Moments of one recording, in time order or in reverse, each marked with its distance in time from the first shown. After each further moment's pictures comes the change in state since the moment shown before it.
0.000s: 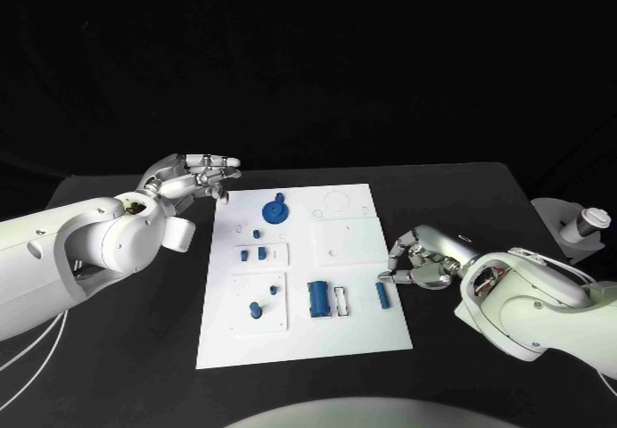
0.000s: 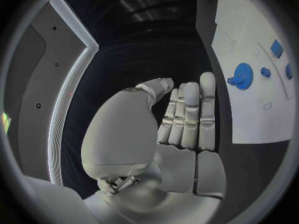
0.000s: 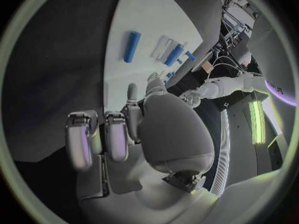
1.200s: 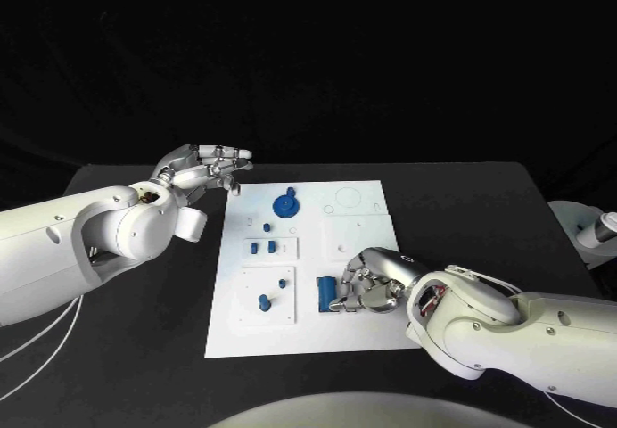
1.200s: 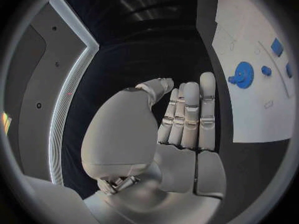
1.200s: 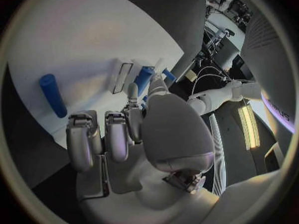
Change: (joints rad) left arm 0.000 0.001 0.004 0.000 0.000 -0.003 0.003; left_hand 0.000 0.000 0.000 0.000 0.000 0.000 0.000 0.000 0.000 0.007 0.000 -0.004 -0.001 0.000 0.000 -0.004 0.001 0.000 0.000 0.000 0.000 -0.001; right arm -0.064 0.261 0.001 -0.043 -0.036 0.036 -0.048; right_hand -0.029 -0.003 -0.008 -0.005 -0.039 0.011 -0.011 0.011 -0.008 0.003 -0.008 0.026 -0.075 -0.003 0.003 0.000 0.000 0.015 0.000 0.000 0.018 0.000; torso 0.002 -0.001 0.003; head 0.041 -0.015
